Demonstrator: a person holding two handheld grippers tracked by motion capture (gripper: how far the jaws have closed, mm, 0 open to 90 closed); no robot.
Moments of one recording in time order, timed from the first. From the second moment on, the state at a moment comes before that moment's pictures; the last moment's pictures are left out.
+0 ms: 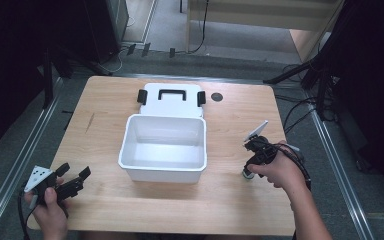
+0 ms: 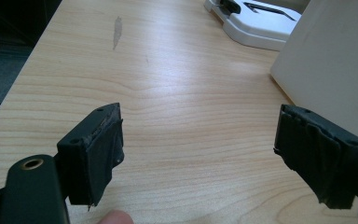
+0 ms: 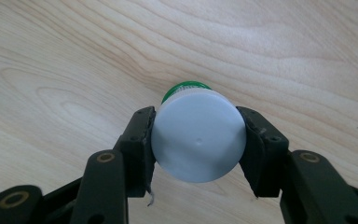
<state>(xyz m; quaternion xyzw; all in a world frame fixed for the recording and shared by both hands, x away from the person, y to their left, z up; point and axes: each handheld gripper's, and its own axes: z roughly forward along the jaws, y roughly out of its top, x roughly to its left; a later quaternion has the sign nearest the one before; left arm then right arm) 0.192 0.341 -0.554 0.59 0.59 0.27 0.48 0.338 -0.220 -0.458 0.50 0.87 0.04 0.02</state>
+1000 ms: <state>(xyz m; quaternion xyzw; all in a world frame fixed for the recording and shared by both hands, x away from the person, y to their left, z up) 0.193 0.342 -0.554 0.59 0.59 0.26 0.48 0.348 -0.143 -0.377 0.42 0.91 0.05 0.01</state>
